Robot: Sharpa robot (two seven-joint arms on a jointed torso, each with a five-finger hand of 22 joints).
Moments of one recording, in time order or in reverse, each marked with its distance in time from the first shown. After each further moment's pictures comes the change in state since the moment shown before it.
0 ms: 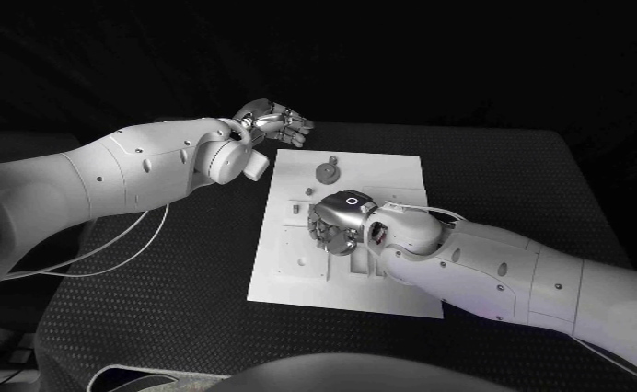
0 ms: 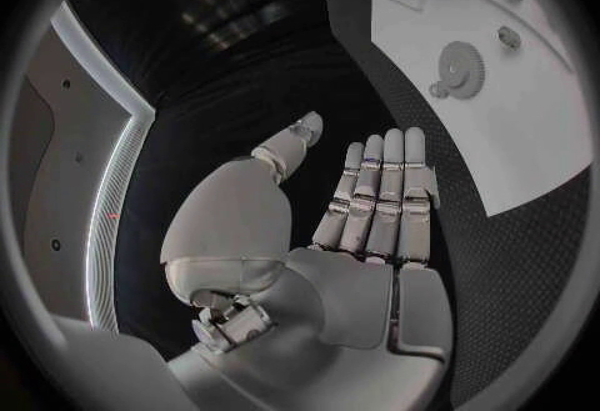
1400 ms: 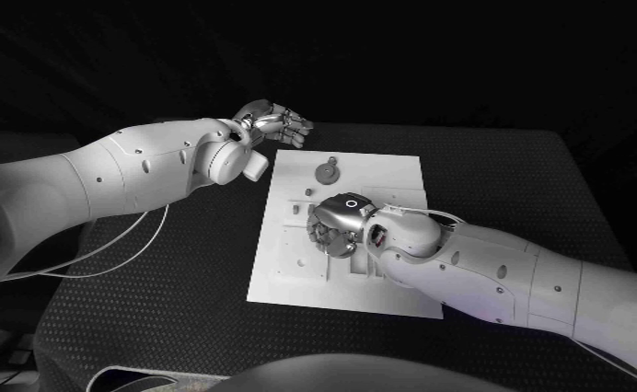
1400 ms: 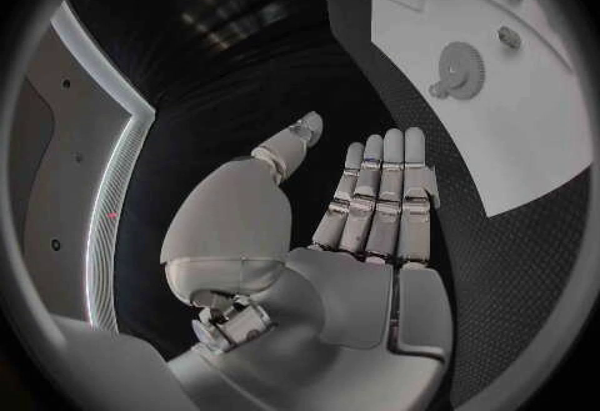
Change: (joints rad) left arm 0.000 0.001 0.000 0.000 0.000 0.001 -0.001; left_hand 0.000 0.000 0.000 0.000 0.000 -0.004 0.004 0.000 -0.001 0.000 0.000 0.004 -0.003 0.000 0.000 -0.004 0.003 0.006 0.000 0.000 0.000 0.000; right arm -0.005 -0.001 -0.003 0.001 0.001 -0.006 0.002; right_hand 0.000 0.000 0.003 0.003 0.000 0.000 0.000 -0.003 0.004 0.000 0.000 -0.004 0.005 0.000 0.000 -0.004 0.001 0.000 0.004 0.000 -0.004 0.000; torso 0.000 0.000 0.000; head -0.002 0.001
